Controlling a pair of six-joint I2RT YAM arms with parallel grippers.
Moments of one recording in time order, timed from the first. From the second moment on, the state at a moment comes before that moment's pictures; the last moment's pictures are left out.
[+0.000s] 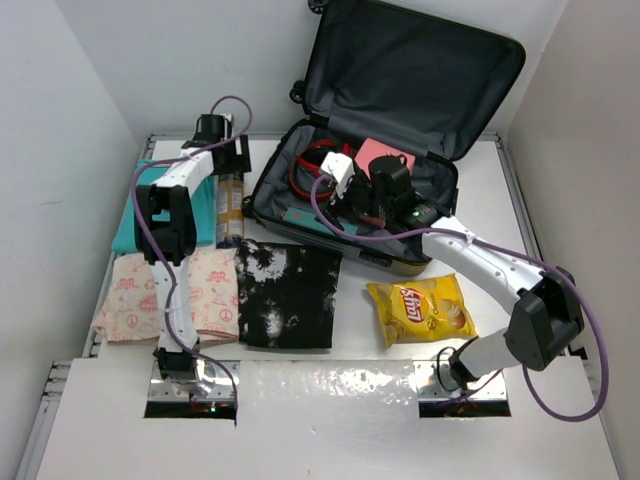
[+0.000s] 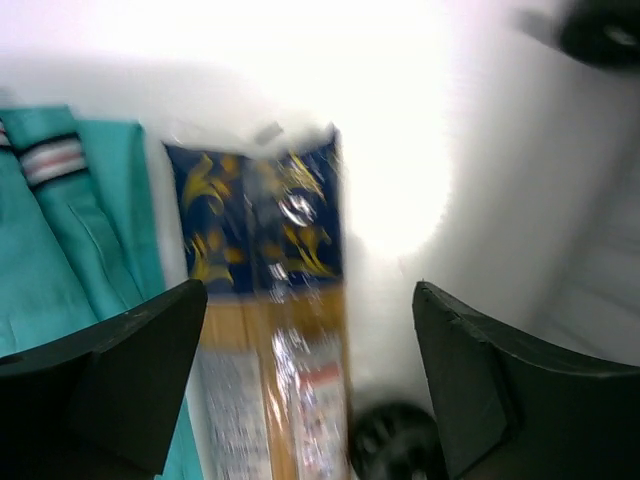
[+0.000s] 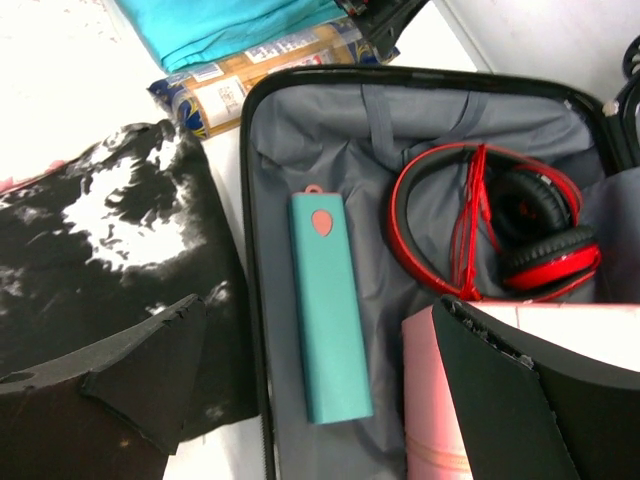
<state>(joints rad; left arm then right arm) -0.03 2.22 1.82 -0.45 0.01 -0.13 0.62 1.46 1.13 -0.06 -0.33 -0.40</state>
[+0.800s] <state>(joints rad) -0.02 2.30 1.84 -0.50 0.04 -0.17 0.62 1.38 1.05 -0.13 -0.28 -0.33</state>
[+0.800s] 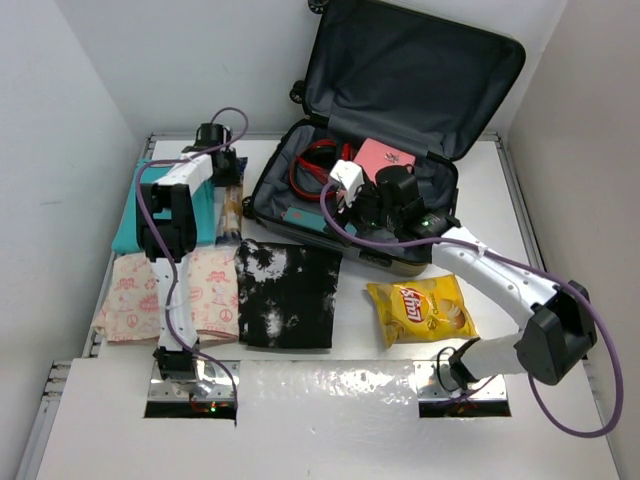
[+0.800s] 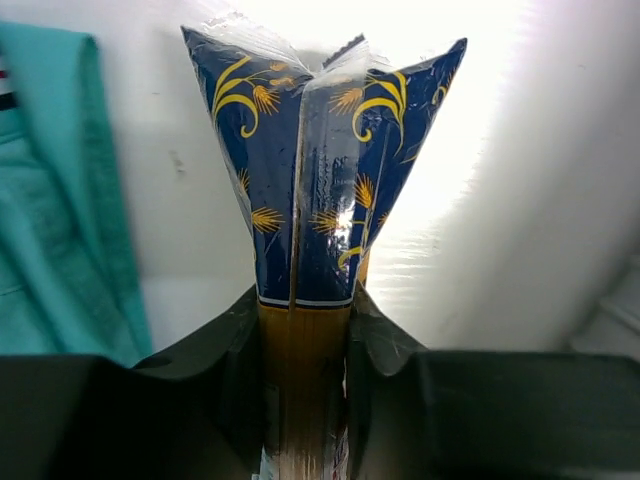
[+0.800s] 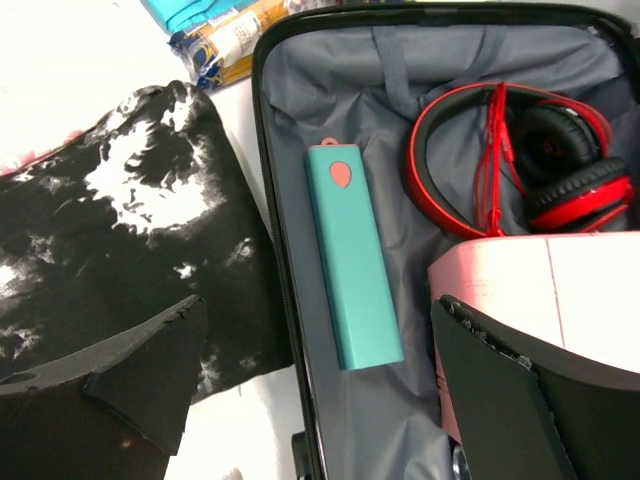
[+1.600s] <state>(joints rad) -0.07 1.93 1.98 -0.47 0.38 0.55 0.62 1.08 0.87 -0.06 -0.15 -0.32</state>
